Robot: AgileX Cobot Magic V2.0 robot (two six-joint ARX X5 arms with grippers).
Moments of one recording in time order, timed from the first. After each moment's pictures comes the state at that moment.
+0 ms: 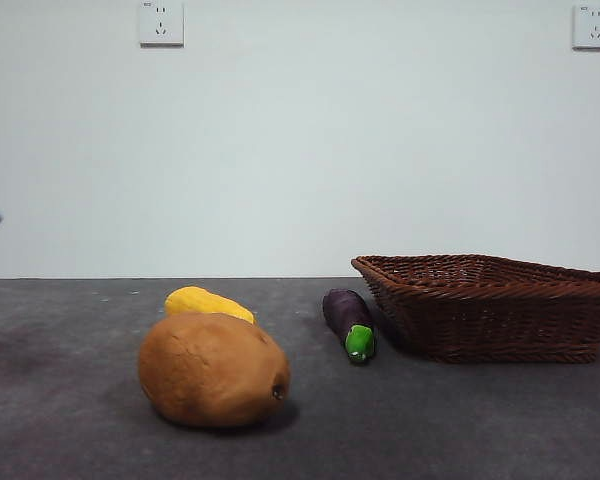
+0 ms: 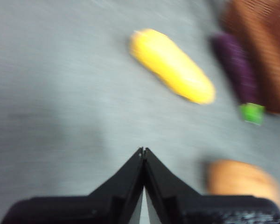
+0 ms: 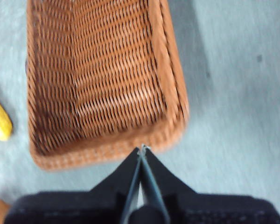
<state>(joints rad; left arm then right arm) -0.02 0.94 0.55 -0.36 0.50 -0.15 0.02 1.02 0.74 -0.58 -0.28 0.36</state>
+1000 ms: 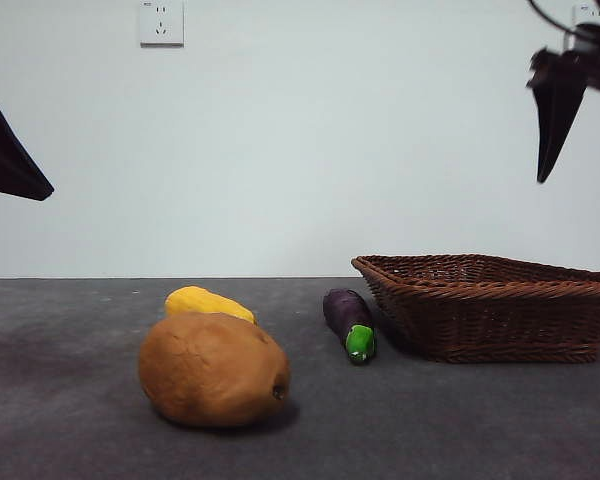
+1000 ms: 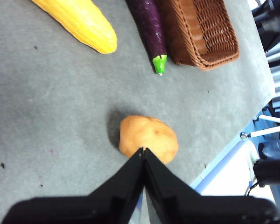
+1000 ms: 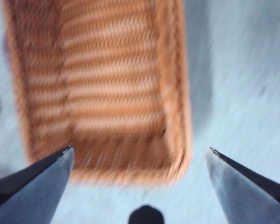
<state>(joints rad) -0.09 1.06 0.69 -0.59 0.77 -0.13 0.03 1.58 1.36 -1.02 -0.27 0.14</state>
